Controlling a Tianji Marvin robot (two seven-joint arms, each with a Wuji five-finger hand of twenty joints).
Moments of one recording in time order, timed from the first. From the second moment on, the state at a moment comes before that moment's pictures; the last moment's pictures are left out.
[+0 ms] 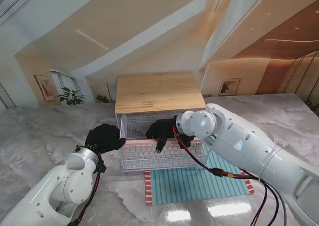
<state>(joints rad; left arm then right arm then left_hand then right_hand) 1.57 -1.09 -1.19 -1.75 0.81 0.13 0.04 -0.71 -1.13 0.46 -1.16 -0.19 -0.12 0.54 0.71 -0.52 0.77 0.14 1.04 0.38 0.76 0.19 1.21 0.43 0.59 0.35 1.10 0.49 0.93 0.48 0.83 0.65 1.46 0.51 0.71 -0.91 1.03 -0.28 0.75 -0.03 0.86 0.50 0.96 0.06 0.88 0.54 1.04 0.04 1.08 0.43 0.99 0.14 1.59 0.78</state>
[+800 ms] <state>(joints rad) 1.64 -1.12 -1.29 -1.75 0.80 0.01 0.20 -0.77 -1.09 0.56 -1.27 -0.27 -0.14 0.53 0.59 -0.33 0.46 0.19 0.83 0.33 0.42 0.26 0.87 0.43 0.44 0.34 0.66 0.50 0.75 0.49 0.31 0.54 1.27 0.66 0.71 -0.91 1.04 -0.28 0.76 -0.01 0.87 0.52 0.96 0.10 0.86 0.56 1.04 0.06 1.08 0.43 1.00 0.15 1.54 0.84</state>
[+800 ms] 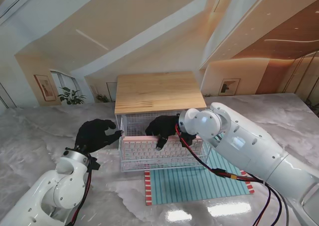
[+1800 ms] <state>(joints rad) 1.80 -1.12 -1.46 -1.76 0.88 -0.07 0.36 -0.92 -1.07 0.78 -1.44 -0.41 -0.19 0.43 0.59 -0.31 0.44 0.19 0.71 0.30 0.28 0.21 0.65 0.35 0.38 0.31 0.40 0.41 0.57 0.44 0.02 0.40 1.06 0.57 0.72 -0.92 1.05 -0.28 0.80 0.05 0.87 0.52 0.96 0.11 0.87 0.56 1.07 0.08 1.11 0.46 1.01 0.16 1.51 0.87</state>
